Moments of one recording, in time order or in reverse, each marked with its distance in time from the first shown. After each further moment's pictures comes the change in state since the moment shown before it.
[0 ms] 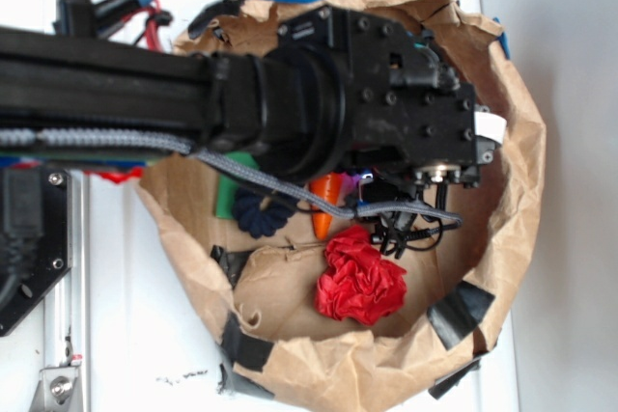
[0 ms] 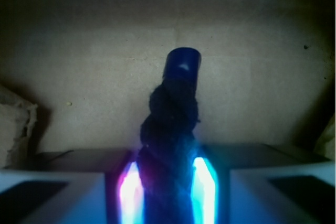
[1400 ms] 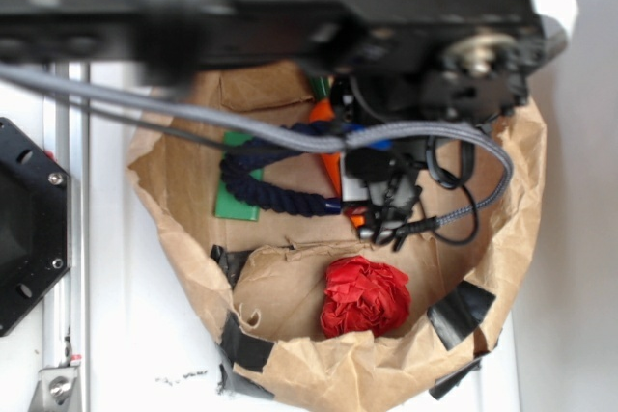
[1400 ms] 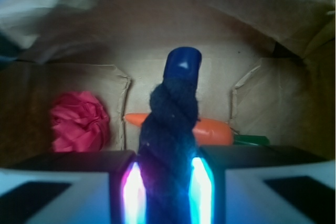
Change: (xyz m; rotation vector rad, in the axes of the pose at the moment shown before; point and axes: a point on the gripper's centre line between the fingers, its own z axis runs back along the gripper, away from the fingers) arm -0.024 0.007 0.117 -0.119 -0.007 0.002
